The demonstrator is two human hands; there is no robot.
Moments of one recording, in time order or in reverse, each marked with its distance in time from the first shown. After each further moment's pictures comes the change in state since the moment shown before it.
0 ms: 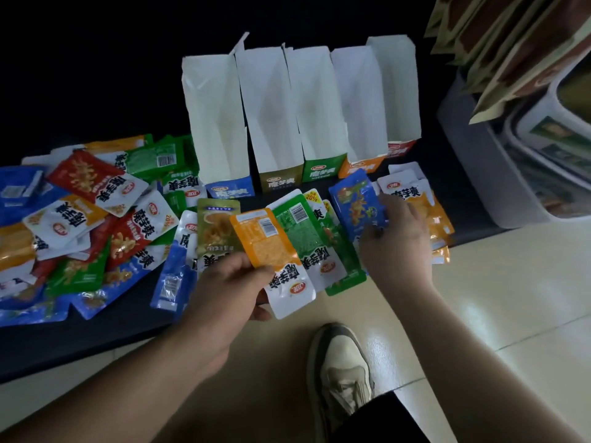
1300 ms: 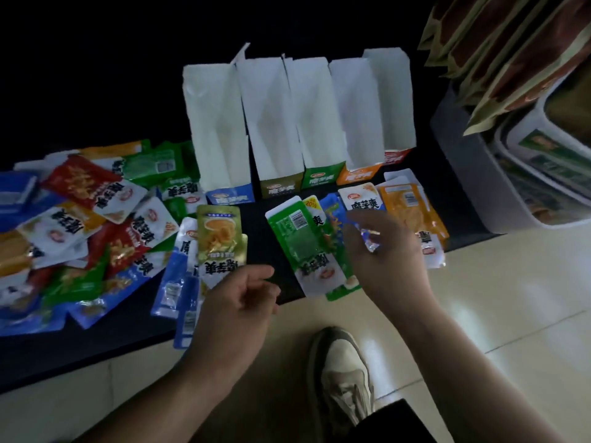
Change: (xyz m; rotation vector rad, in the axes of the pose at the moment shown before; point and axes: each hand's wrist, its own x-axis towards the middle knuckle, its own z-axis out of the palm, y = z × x) left_hand -0.018 -0.010 -0.002 0.100 0.011 0.219; right_hand -0.023 -0.024 -0.014 0.244 -0.068 -0.138
